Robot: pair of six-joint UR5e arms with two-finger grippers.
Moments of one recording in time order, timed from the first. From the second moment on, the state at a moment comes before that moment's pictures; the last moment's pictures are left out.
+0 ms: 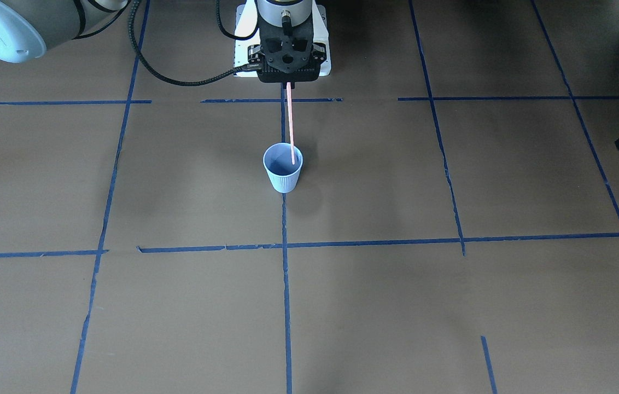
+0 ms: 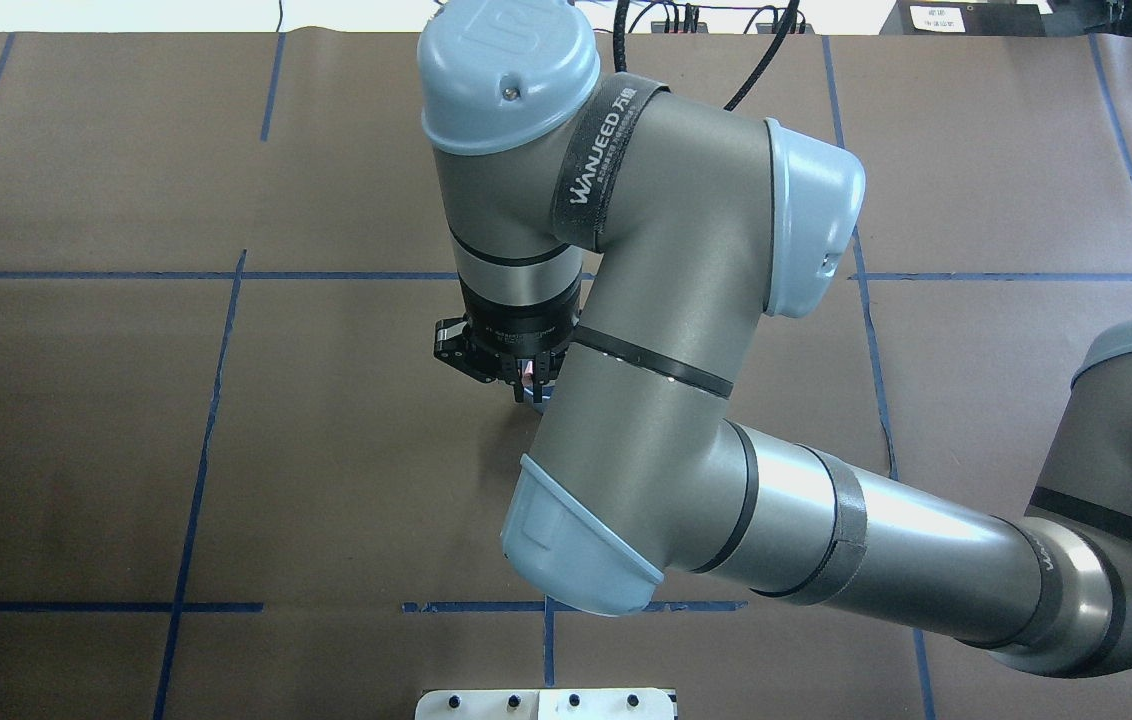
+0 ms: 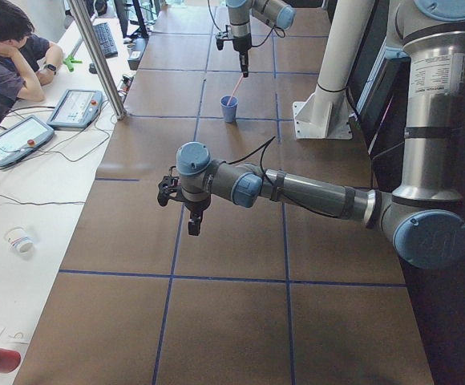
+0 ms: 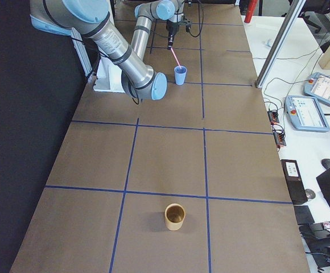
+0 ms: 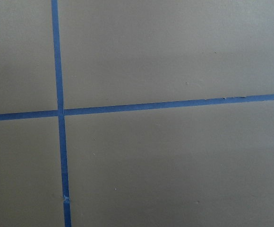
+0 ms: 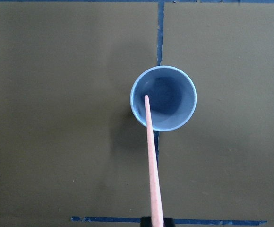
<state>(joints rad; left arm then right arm) -1.38 -1.54 -1.79 -1.72 -2.38 -0.30 0.54 -0.55 1.78 -2.15 2.06 1.13</state>
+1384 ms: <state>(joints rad) -1.38 -1.54 -1.78 -1.71 -2.38 -0.30 0.64 -0.81 1.98 -2.03 2.04 1.08</state>
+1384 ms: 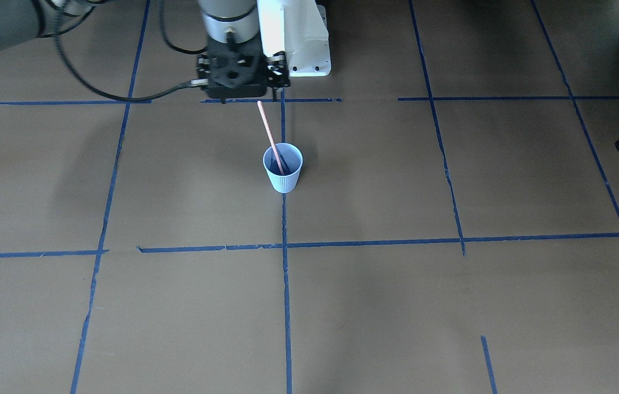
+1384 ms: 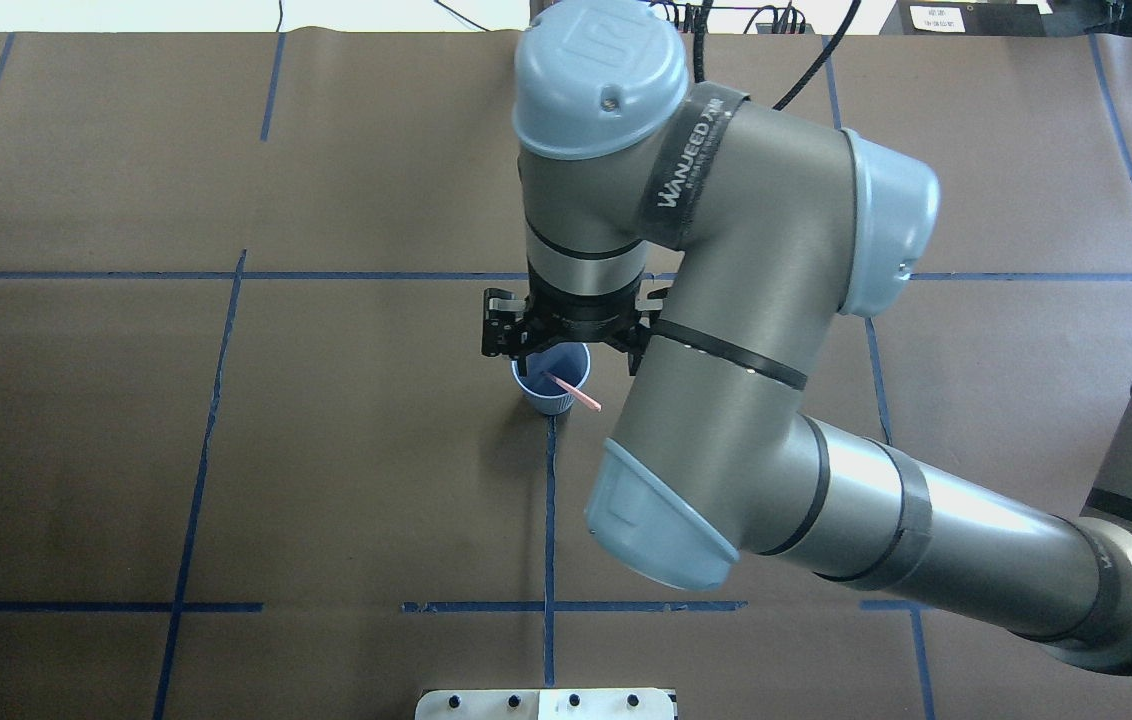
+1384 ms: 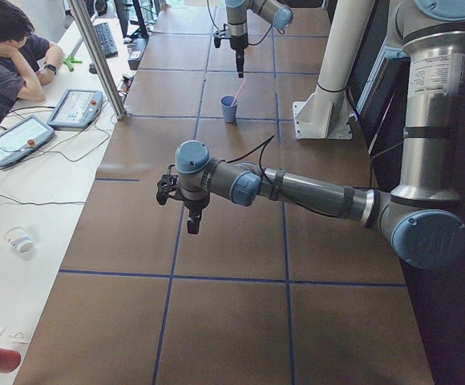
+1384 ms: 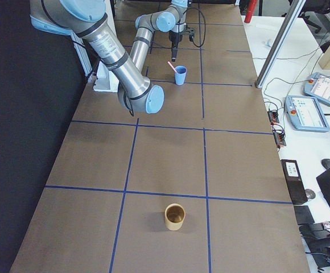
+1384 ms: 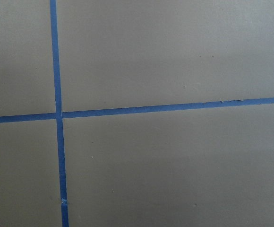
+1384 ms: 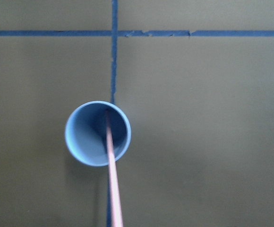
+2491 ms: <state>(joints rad) -1.47 -1.49 -1.70 -1.71 -2.38 -0.10 1.17 -1.44 2.01 -1.72 2.19 0.39</state>
